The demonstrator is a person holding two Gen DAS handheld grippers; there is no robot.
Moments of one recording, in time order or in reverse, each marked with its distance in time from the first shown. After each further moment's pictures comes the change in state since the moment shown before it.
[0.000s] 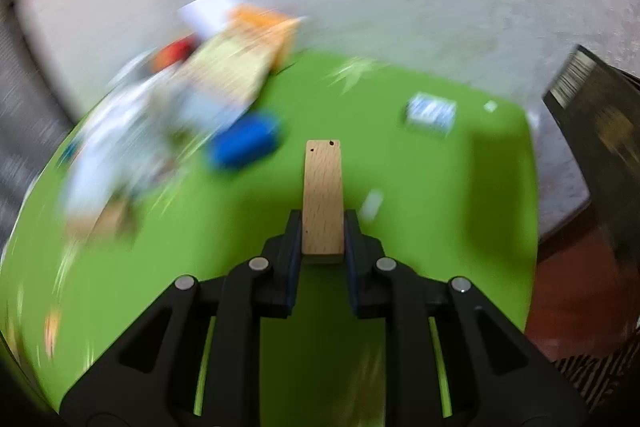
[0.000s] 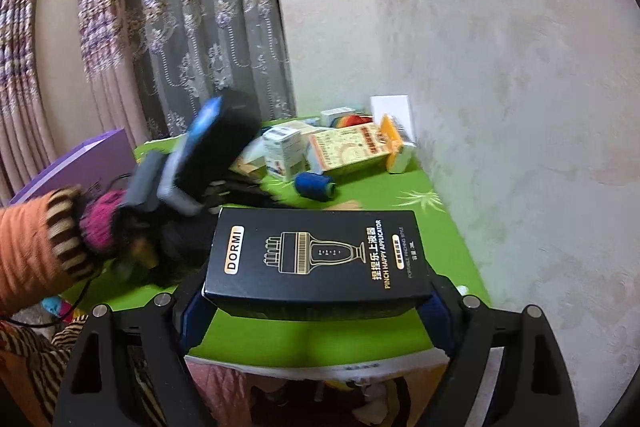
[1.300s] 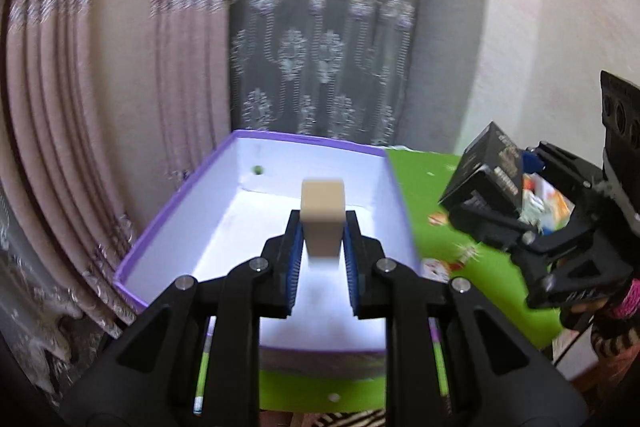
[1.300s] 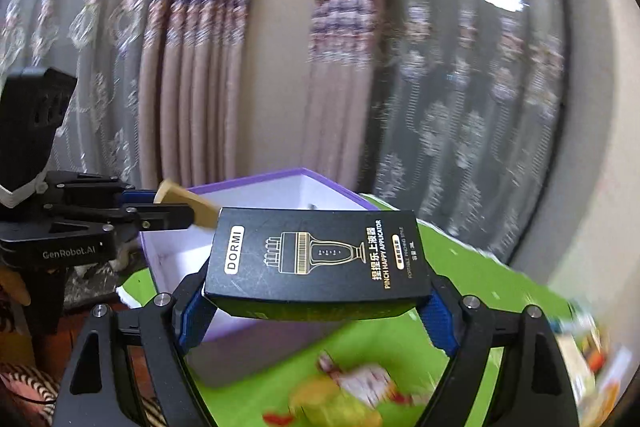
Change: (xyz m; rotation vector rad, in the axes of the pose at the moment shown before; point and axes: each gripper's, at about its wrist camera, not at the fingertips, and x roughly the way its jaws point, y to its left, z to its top) left arm -0.401 0.184 -0.347 -0.844 -0.381 0.652; right arm 0.046 0.414 0.121 -0.605 -0.111 0.506
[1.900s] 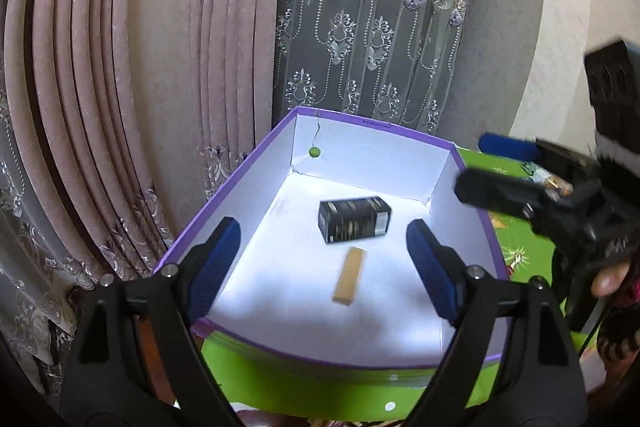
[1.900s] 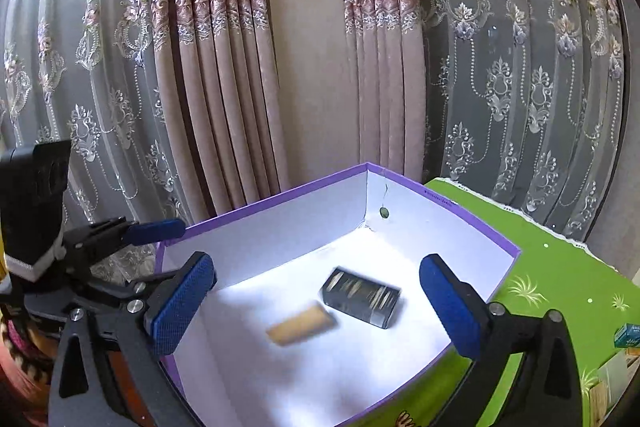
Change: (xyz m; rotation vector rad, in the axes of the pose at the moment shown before) left arm 0.024 0.051 -0.016 -0.062 0.039 0.099; right arm 0.086 -0.013 0.026 0.143 0.062 0.213
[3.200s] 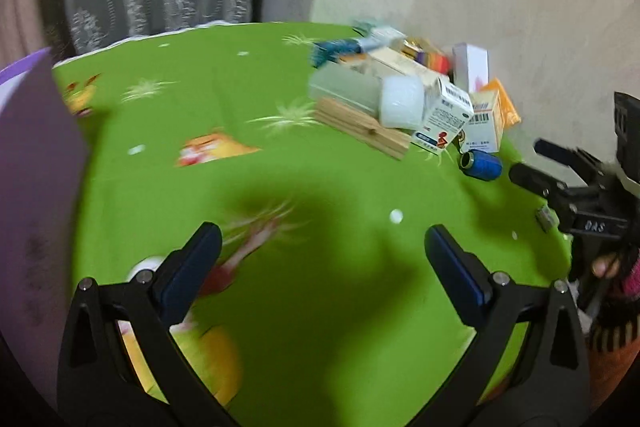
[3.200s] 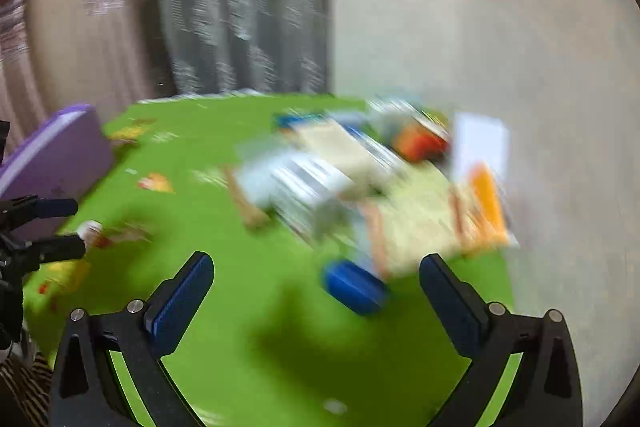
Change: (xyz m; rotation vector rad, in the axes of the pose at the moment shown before) left arm 0.151 -0.336 -0.049 0.291 0.399 -0.411; right arm -0.223 -0.265 -0.261 0.467 0.184 -0.690
